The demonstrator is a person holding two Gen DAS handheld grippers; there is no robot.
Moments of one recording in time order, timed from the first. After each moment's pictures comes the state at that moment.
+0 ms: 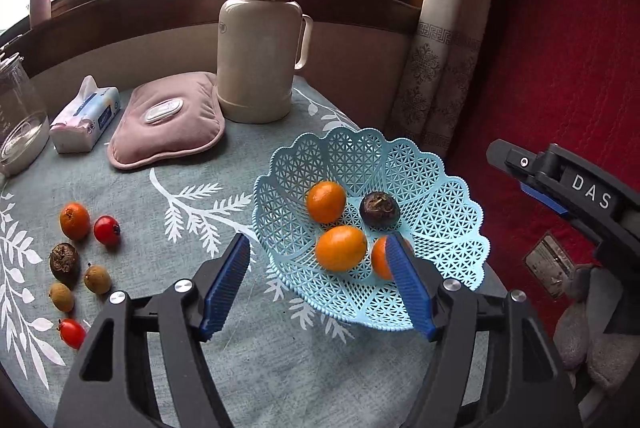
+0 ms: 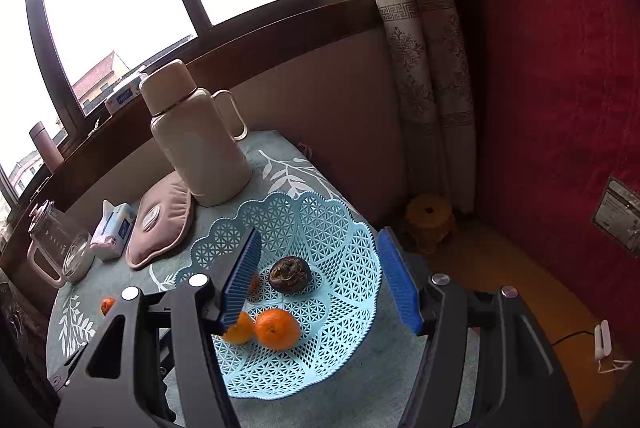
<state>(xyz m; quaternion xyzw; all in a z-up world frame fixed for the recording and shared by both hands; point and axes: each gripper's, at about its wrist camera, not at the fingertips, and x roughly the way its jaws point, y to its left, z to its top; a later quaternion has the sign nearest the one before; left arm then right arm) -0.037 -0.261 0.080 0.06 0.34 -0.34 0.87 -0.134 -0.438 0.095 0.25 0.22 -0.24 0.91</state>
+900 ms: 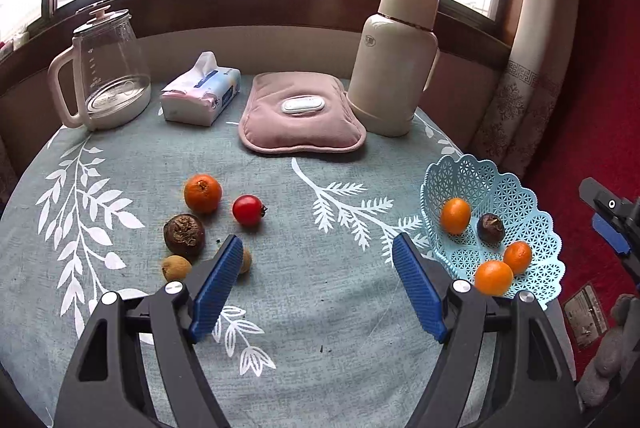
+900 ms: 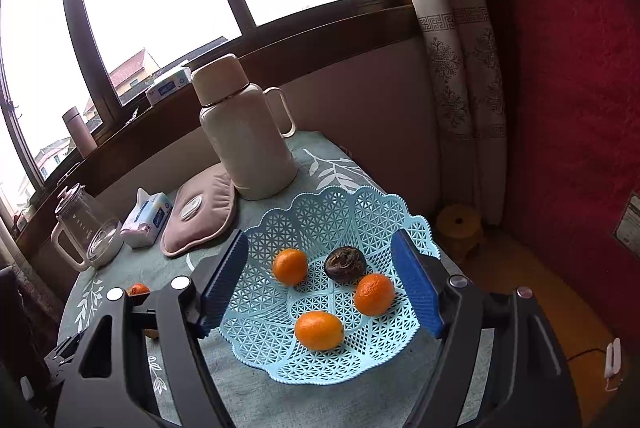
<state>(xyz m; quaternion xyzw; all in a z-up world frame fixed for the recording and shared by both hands) -0.009 -0.157 0.085 0.01 0.34 -0.21 0.92 -0.130 -0.399 0.104 0.23 0.20 -0.19 0.93</state>
